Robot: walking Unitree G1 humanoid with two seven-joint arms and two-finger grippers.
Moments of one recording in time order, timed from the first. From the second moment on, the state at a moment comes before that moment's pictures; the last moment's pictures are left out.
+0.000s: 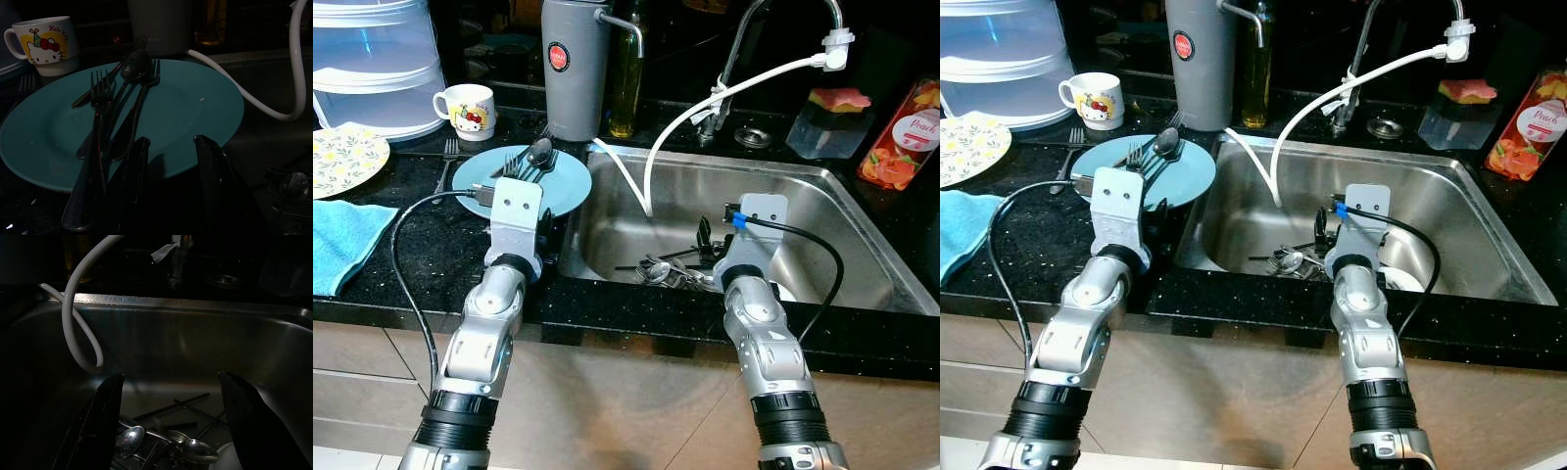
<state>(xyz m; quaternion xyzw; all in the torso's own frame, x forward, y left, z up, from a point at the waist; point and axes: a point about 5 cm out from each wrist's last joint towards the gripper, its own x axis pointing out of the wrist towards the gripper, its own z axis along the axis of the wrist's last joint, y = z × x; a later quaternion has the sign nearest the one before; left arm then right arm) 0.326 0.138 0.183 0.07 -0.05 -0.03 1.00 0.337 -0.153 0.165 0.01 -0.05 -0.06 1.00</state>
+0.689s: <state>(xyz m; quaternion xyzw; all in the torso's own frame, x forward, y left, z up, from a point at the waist) 0.326 0.134 0.184 0.08 -0.06 -0.04 0.99 0.337 -0.153 0.165 0.01 -0.05 -0.06 1.00</state>
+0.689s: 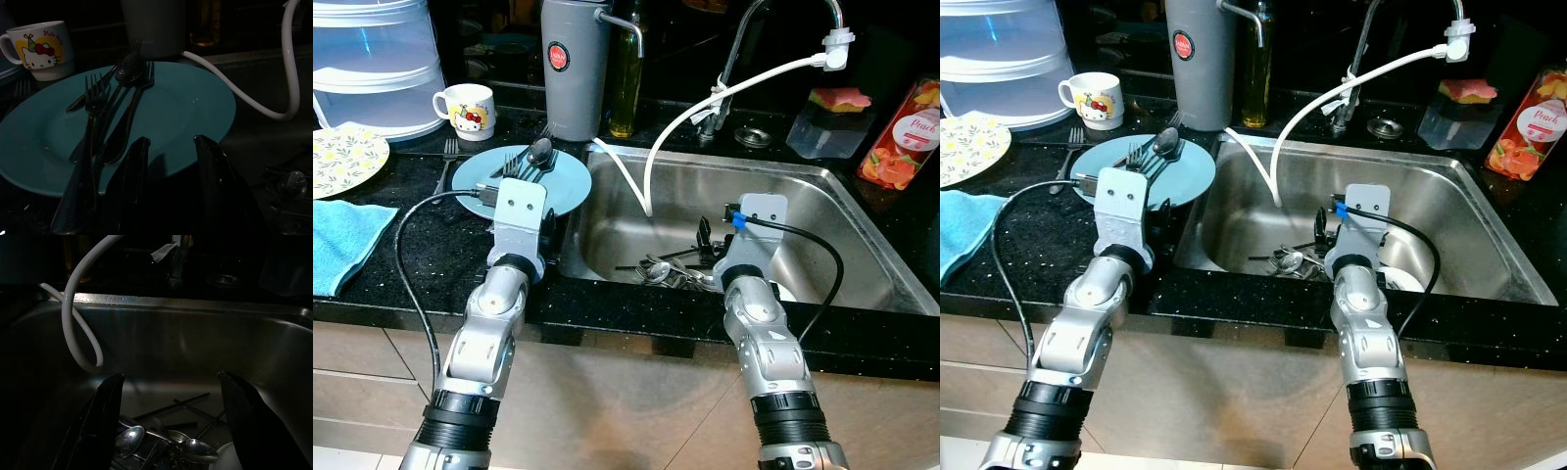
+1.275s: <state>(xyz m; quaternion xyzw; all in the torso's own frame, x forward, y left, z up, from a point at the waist) 0.341 0.151 0.207 0.08 -0.05 0.04 0.99 0.337 -0.155 0.166 0.01 -0.05 -0.06 1.00</state>
